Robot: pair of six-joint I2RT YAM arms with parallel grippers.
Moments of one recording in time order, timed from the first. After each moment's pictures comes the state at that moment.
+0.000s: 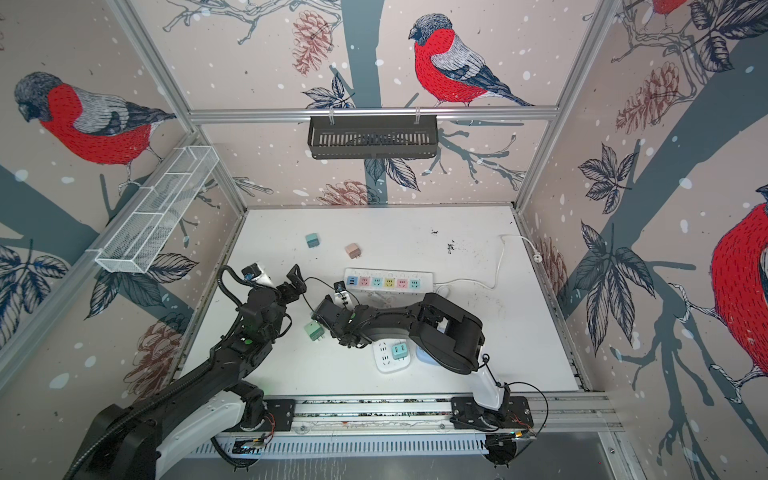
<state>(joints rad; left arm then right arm) -0.40 0.93 0.30 0.42 -0.47 -0.50 1.19 2.04 1.28 -0.26 0.42 0.73</state>
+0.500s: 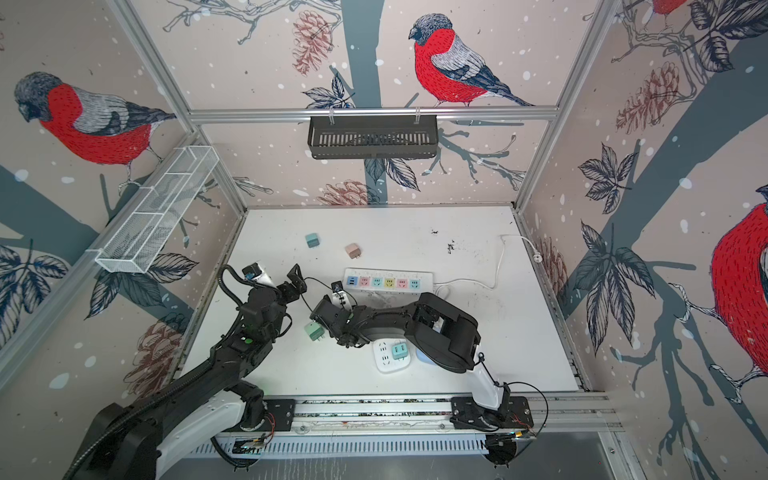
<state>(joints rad) -0.40 0.93 0.30 0.42 -0.47 -0.50 1.19 2.07 1.29 -0.22 0.42 0.71</state>
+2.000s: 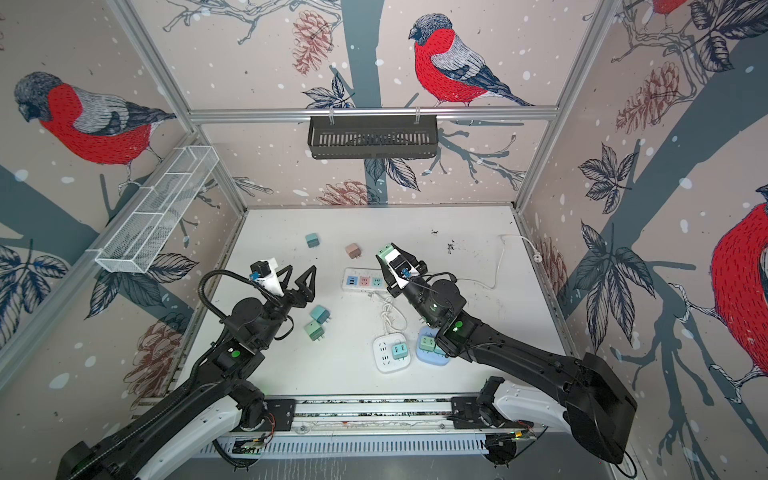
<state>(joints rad) -0.54 0.70 0.35 0.35 -0.20 -0.35 0.88 1.11 0.56 0.74 0.16 -0.39</state>
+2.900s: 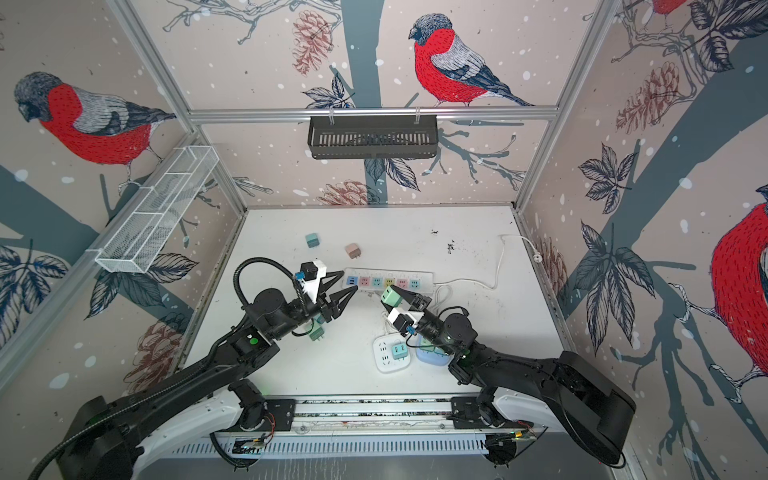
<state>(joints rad) -0.70 0.92 0.46 0.44 0.23 -0.13 0.85 1.13 0.18 1.10 -0.13 -0.68</state>
